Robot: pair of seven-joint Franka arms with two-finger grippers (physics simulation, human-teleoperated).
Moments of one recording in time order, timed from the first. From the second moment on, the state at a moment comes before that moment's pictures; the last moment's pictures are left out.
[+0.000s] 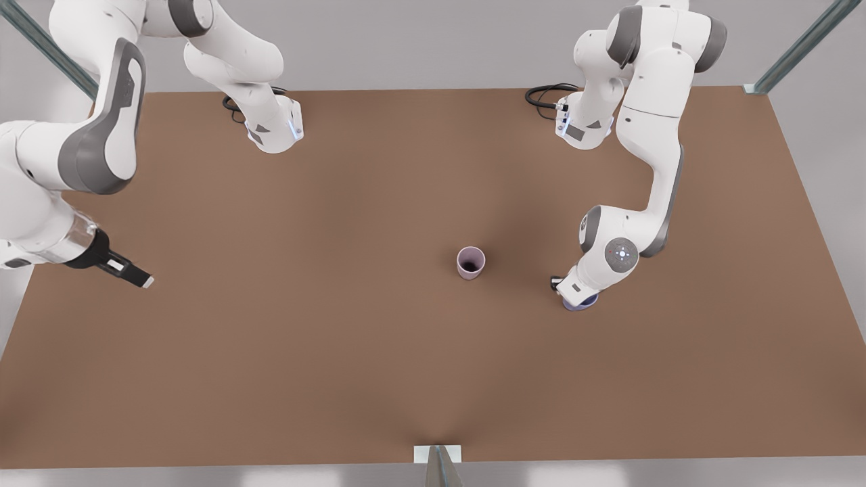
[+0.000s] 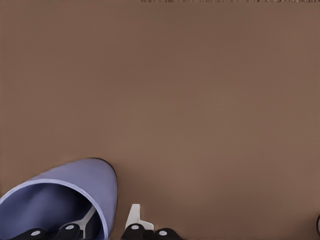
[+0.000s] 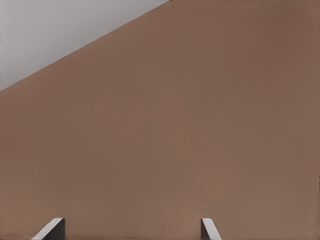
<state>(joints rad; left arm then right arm) -0.27 0.47 0.02 -1.97 -0.10 2.39 -0.06 -0.08 0.25 -0.01 -1.37 0.02 1.65 0.38</state>
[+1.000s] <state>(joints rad) -0.59 0.33 0.02 -1.78 -0.08 2.21 -0.27 -0.08 0.28 -0.01 -1.35 0.03 1.69 0.03</state>
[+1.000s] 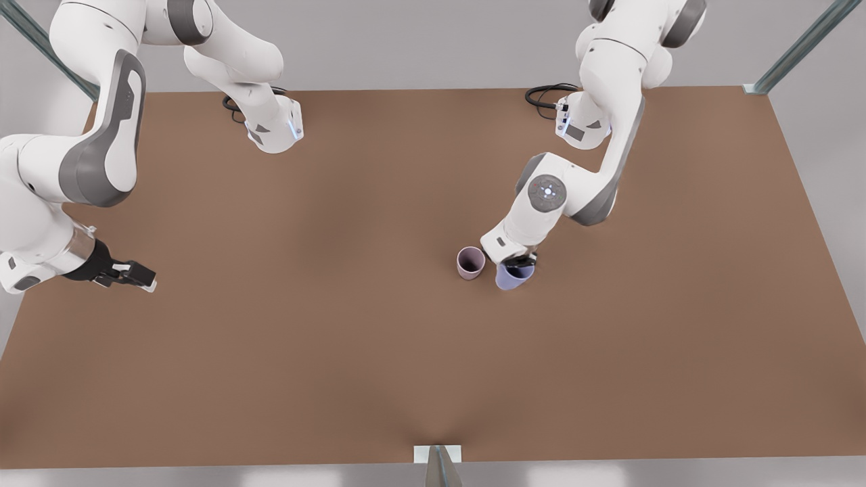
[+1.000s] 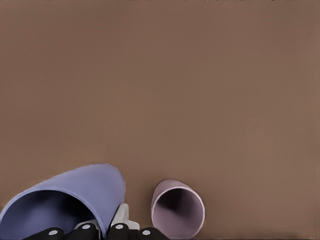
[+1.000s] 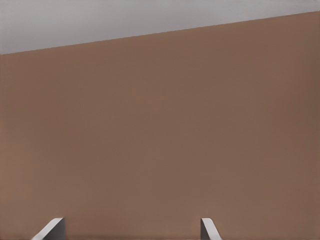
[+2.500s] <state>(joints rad) -0.75 0.44 0.02 -1.68 -0.03 2.12 -0.63 -0.09 0.28 -0.01 -1.35 0.03 1.69 -0.04</state>
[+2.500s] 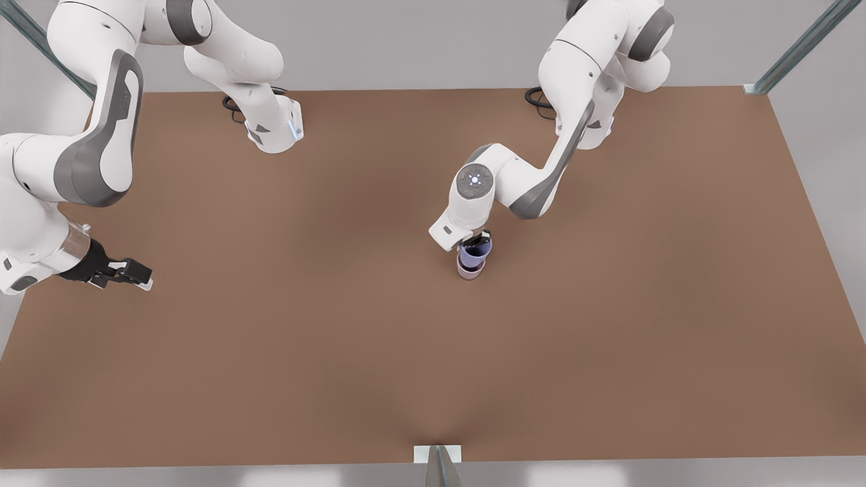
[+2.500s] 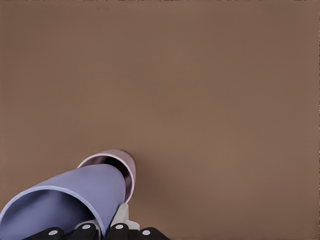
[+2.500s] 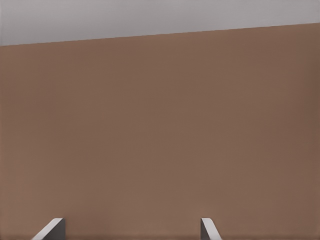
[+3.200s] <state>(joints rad) -0.75 0.47 0.02 -1.68 -0.04 2.13 -0.65 -0.09 0.28 -0.01 -1.35 0.02 1.69 -0.04</state>
